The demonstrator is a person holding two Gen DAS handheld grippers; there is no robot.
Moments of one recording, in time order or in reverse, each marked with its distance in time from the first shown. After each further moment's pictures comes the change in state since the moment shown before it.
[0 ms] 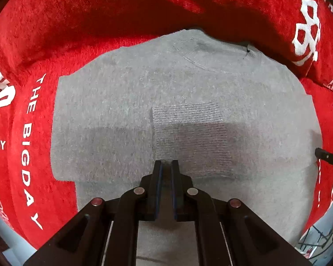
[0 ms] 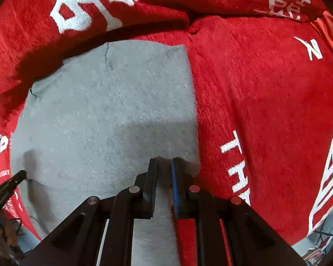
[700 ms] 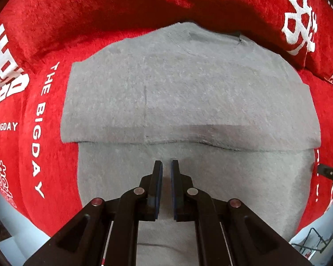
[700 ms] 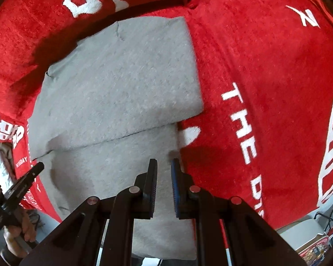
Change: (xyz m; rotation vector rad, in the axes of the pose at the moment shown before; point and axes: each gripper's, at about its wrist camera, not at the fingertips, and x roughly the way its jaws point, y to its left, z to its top) left arm -0.028 -0.029 -0.034 -0.042 0.039 0.059; right arm -0.031 -0.010 -0.037 0.044 0.135 0.103
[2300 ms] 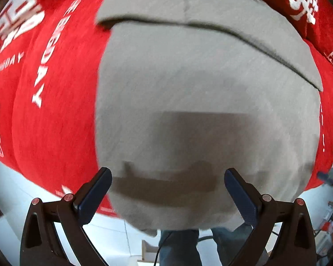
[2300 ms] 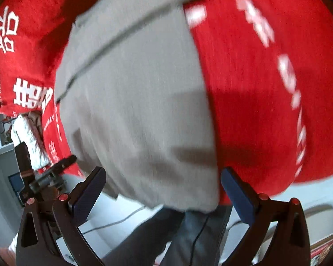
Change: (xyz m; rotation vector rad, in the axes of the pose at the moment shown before) left arm 0.000 0.067 -0.137 -0.093 0.164 -0.069; right arm 0.042 -0.015 -0.120 -0.010 0.193 0.259
